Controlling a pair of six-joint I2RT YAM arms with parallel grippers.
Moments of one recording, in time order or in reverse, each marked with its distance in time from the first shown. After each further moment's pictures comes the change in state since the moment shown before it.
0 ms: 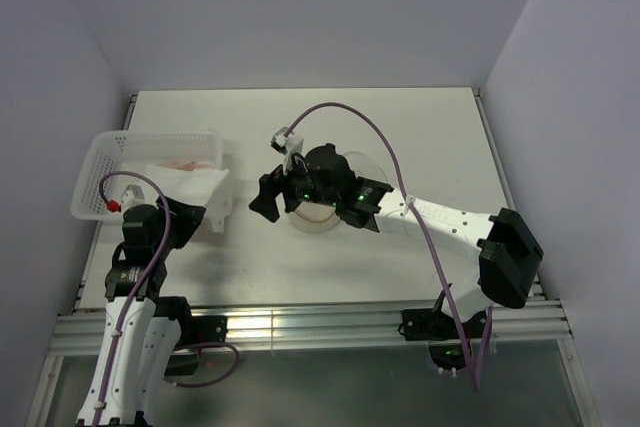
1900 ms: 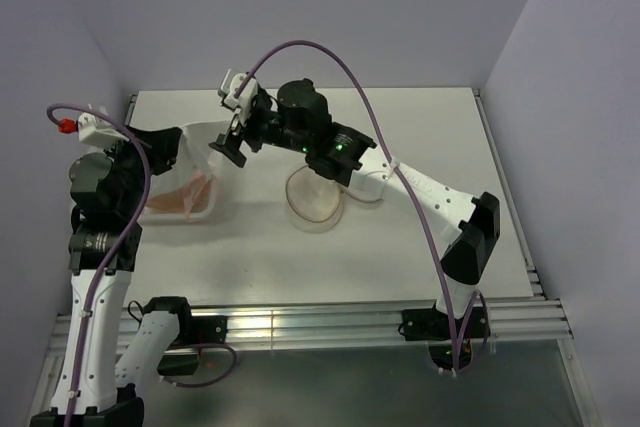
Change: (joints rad) left arm -0.028 0.245 0.520 0.245 0.070 0.240; right arm 0.000 0.244 0.645 -0.178 -0.037 -0.555
